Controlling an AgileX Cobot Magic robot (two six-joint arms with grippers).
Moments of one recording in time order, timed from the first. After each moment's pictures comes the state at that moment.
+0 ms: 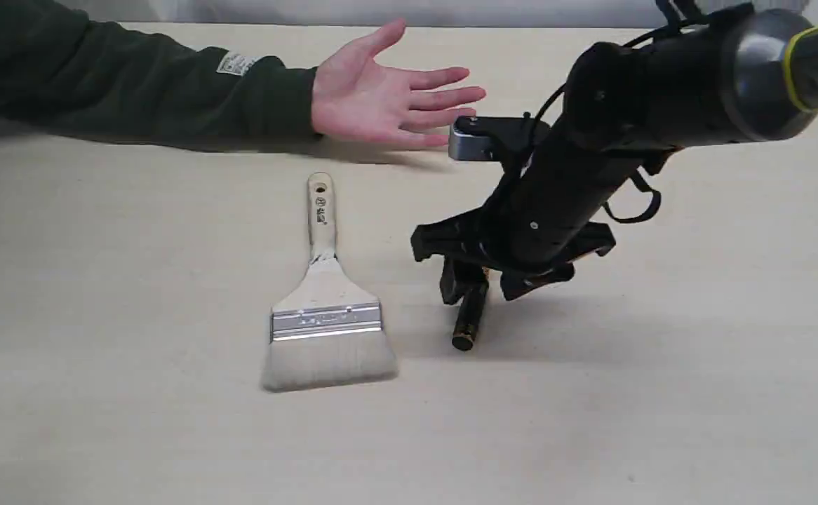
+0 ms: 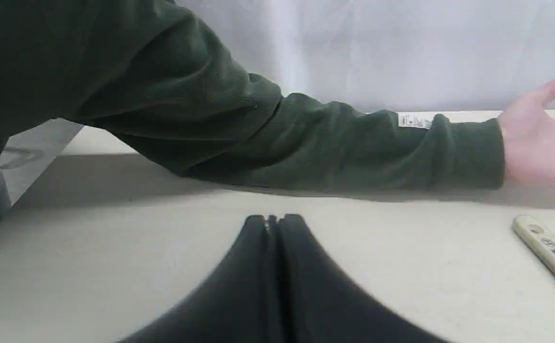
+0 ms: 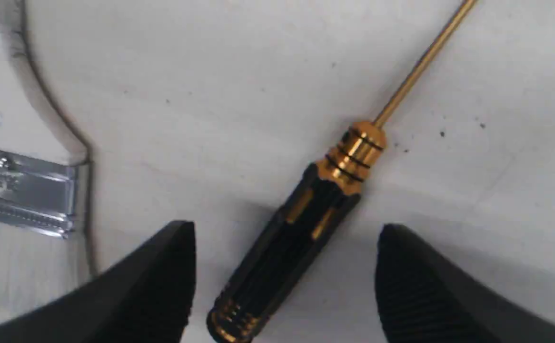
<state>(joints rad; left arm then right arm) 0.02 0.00 0.00 0.07 0.26 -0.07 0.45 1.93 -1.10 0.34 0.66 0.04</state>
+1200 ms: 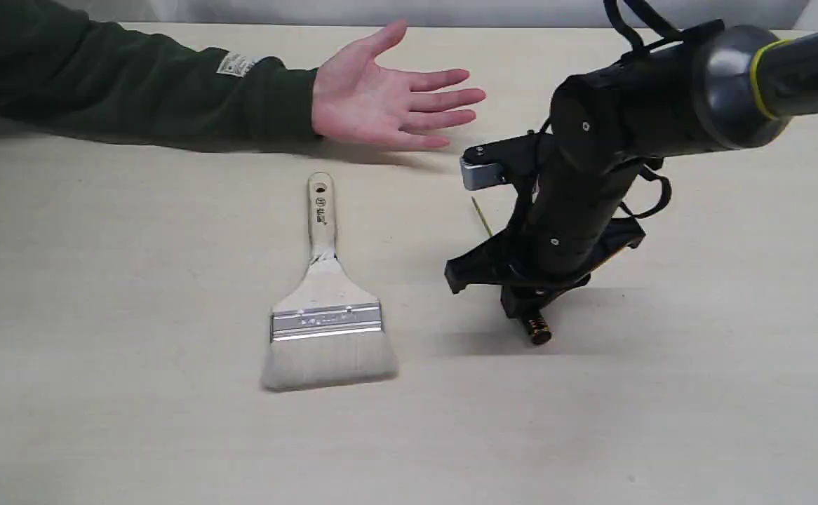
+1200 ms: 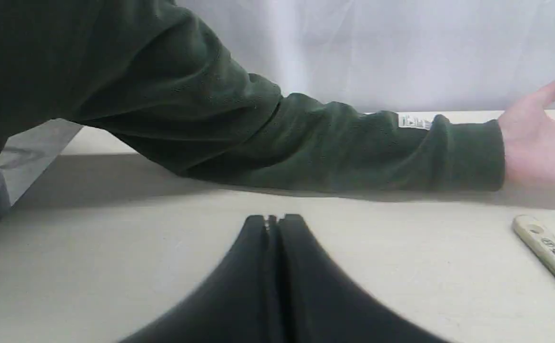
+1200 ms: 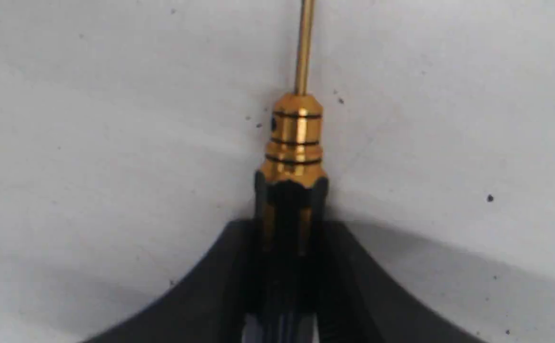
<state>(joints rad) 0.02 0.00 0.00 0.07 0.26 -0.07 0.46 1.98 -1.11 0.04 0.70 0.15</state>
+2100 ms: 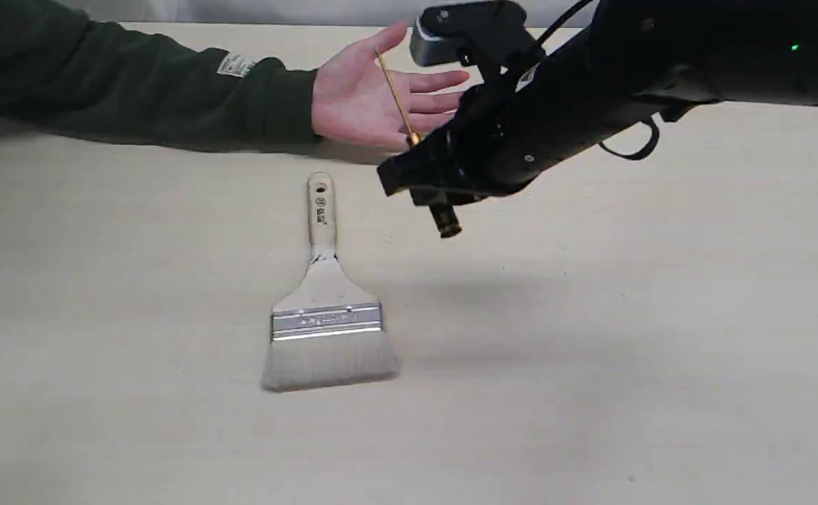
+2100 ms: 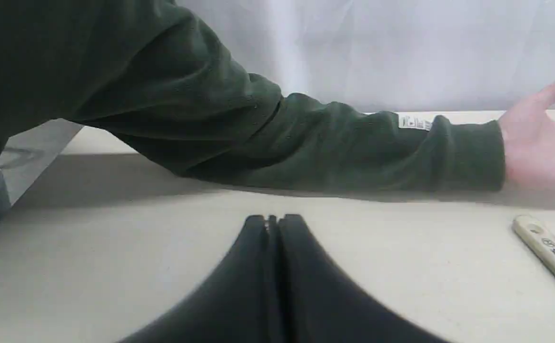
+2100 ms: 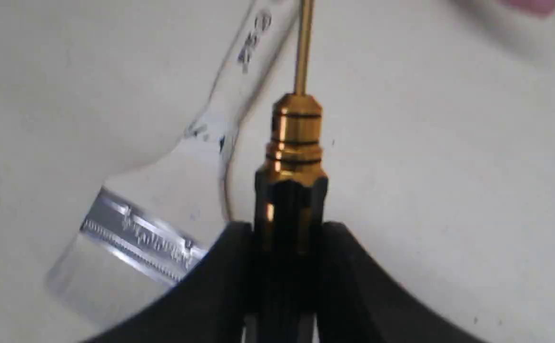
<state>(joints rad) 0.02 0.00 0.00 0.07 0.26 -0.07 0.51 1.73 -1.11 0.42 0.51 -0.24</state>
